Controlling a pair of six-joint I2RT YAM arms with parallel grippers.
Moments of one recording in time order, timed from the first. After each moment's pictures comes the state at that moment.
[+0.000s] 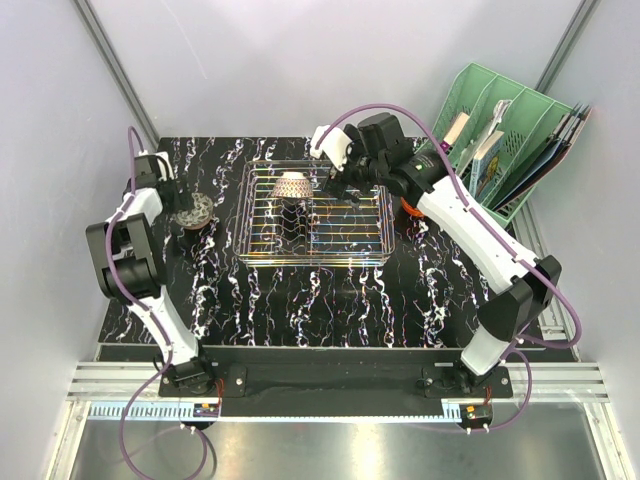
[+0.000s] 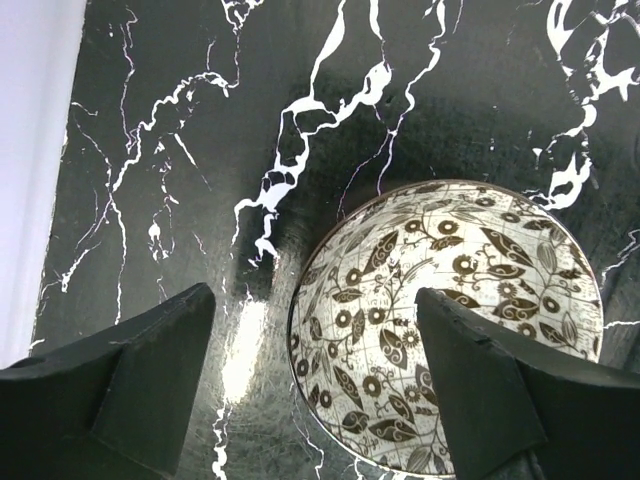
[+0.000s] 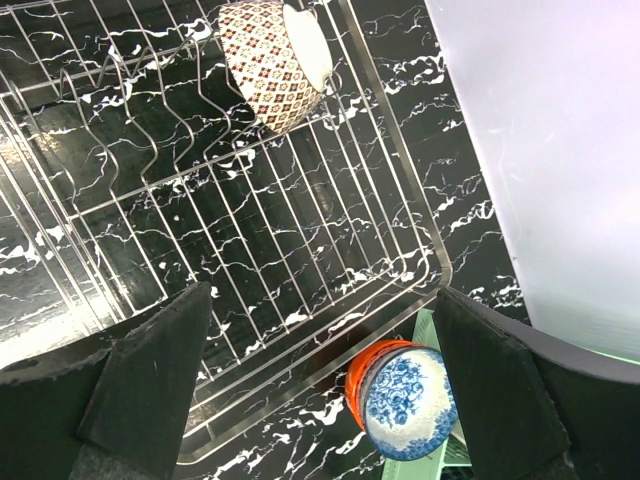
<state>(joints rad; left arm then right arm) 0.30 1.90 1.33 -0.28 0.01 0.02 0.65 1.69 1.84 -0.75 -0.09 -0.64</state>
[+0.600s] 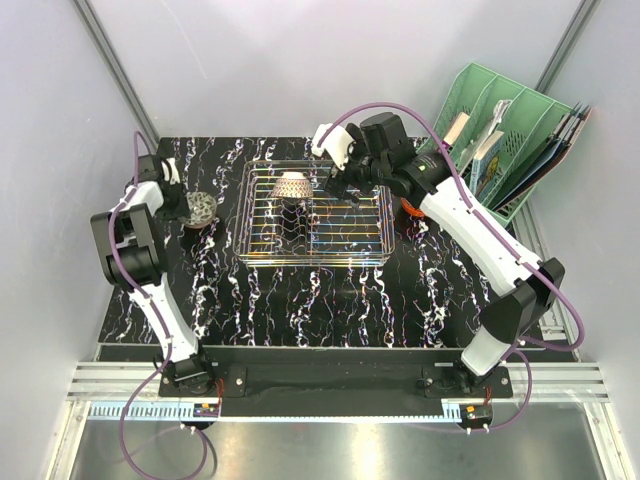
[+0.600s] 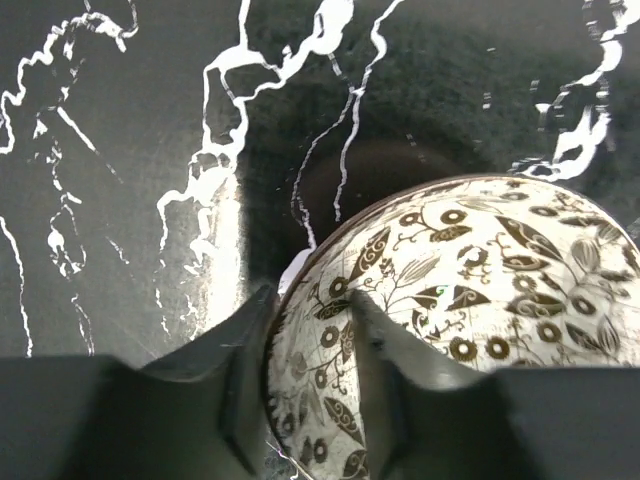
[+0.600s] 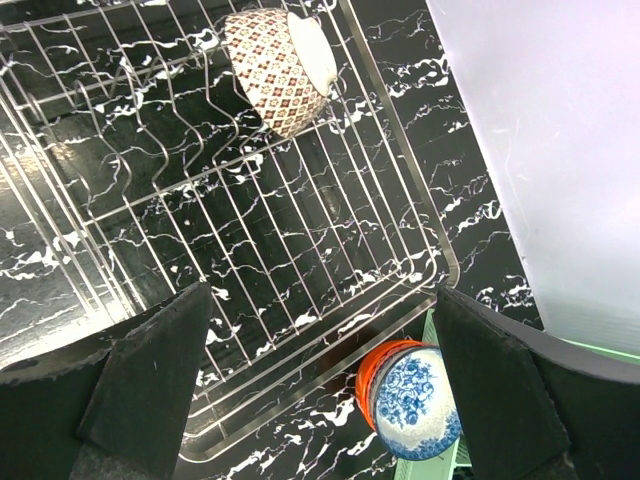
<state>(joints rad) 0.29 2.04 1.47 -0.45 0.10 0.03 0.65 1.67 1.83 -0.75 -0.10 -0.61</state>
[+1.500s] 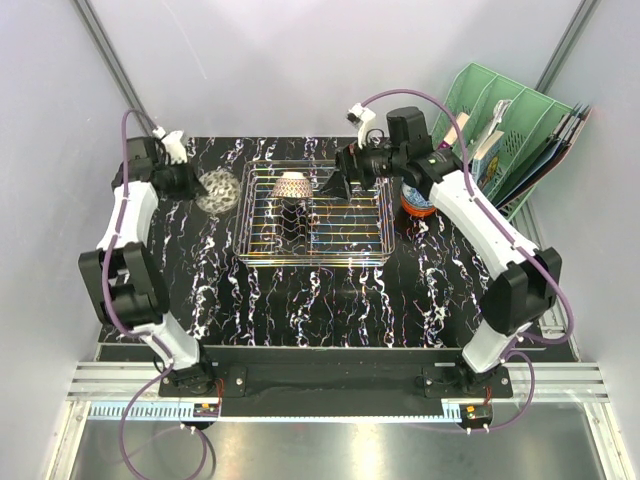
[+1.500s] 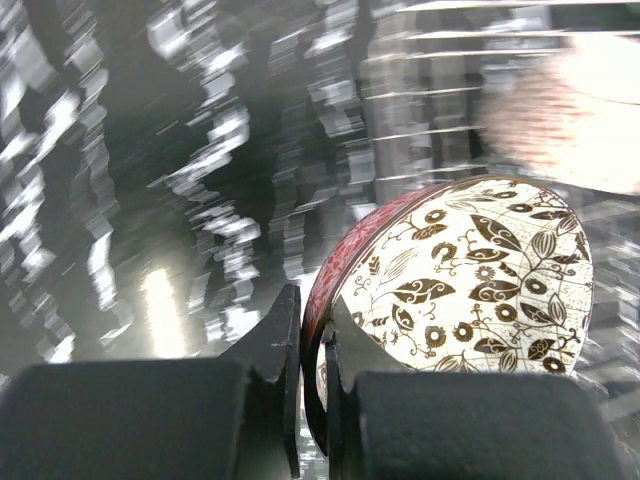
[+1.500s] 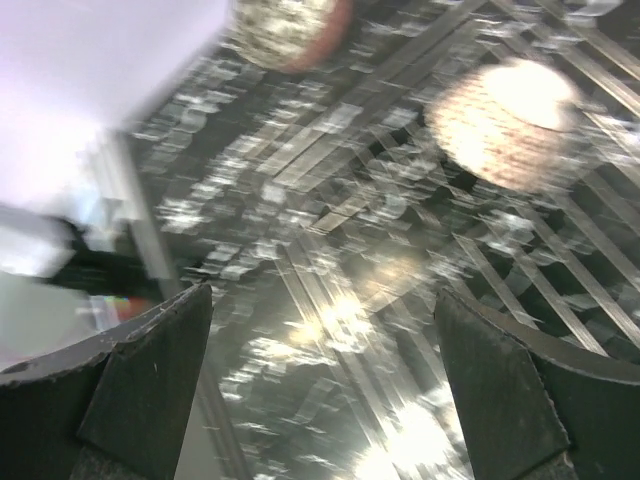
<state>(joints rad) 0.24 1.70 1.42 -0.57 0.47 0.07 0.47 1.69 1.70 -0.53 -0.67 0.06</state>
